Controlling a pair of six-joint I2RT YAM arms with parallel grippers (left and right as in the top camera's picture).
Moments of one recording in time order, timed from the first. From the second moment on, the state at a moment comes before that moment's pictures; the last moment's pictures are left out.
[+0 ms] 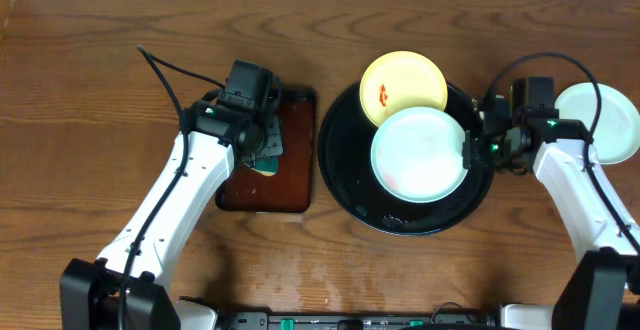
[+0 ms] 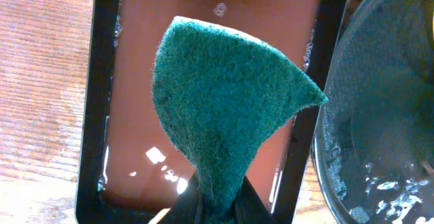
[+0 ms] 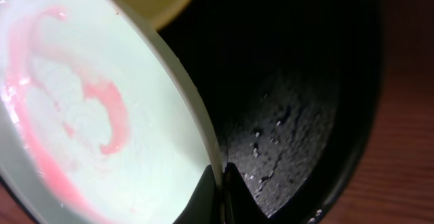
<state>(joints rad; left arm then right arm) -0.30 1.52 1.19 -0.91 -0.02 -0.43 -0.03 1.53 1.01 -0.75 -0.26 0.00</state>
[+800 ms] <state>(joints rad) -0.30 1.52 1.19 -0.92 -0.03 -0.43 0.39 1.34 1.02 -0.54 0.36 -0.03</state>
